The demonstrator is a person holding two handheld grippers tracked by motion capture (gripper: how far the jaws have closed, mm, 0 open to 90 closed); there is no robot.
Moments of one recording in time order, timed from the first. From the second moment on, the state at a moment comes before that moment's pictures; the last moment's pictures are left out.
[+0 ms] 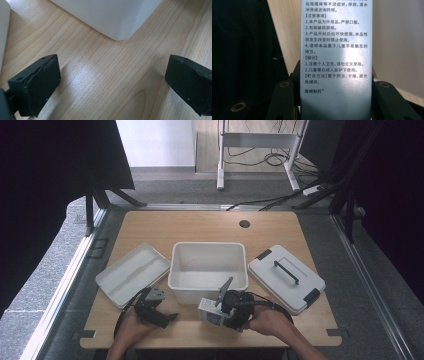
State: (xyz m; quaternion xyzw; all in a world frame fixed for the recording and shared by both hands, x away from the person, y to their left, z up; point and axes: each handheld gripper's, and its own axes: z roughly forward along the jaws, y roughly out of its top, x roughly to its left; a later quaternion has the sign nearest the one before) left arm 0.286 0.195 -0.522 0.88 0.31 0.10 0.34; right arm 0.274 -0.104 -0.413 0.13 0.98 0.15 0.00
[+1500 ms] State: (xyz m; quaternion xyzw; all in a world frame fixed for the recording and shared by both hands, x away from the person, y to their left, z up) left arm 0.286 0.195 -0.522 0.88 0.31 0.10 0.34; right arm 0.391 -0.076 -0.345 0.20 0.96 0.17 0.07
